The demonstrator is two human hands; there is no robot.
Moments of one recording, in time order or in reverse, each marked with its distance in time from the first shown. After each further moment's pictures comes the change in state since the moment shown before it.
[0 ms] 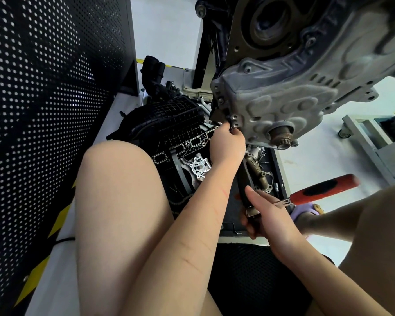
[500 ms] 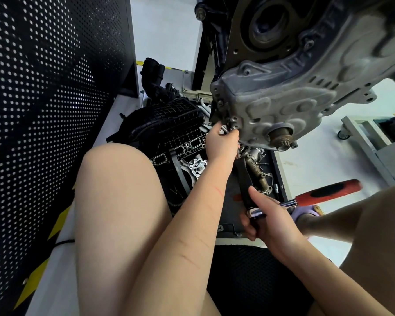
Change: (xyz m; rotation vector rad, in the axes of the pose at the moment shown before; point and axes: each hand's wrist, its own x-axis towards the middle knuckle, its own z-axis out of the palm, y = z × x) left_hand 0.005 -0.003 -0.003 -0.384 0.005 -0.150; right_hand 0.003 0.005 -0.005 0.165 -0.114 0.017
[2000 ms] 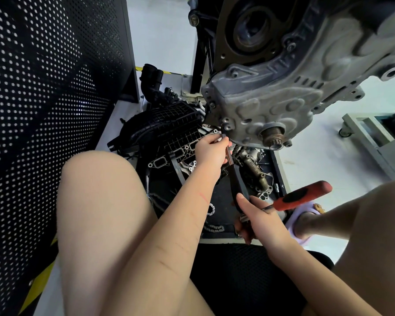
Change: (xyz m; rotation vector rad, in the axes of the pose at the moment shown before) left_hand -0.017 0.003 -0.012 -0.006 -0.031 -0.106; right_hand -0.001 0.009 0.000 -0.254 0.148 -0.030
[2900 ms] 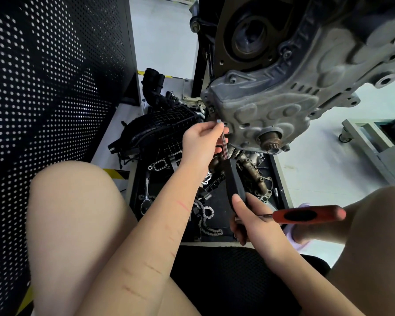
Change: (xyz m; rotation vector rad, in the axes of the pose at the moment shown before) left_hand -0.014 0.027 -0.019 -0.046 -0.066 0.216; right_hand -0.016 -0.007 0.002 -0.047 -0.075 -0.215
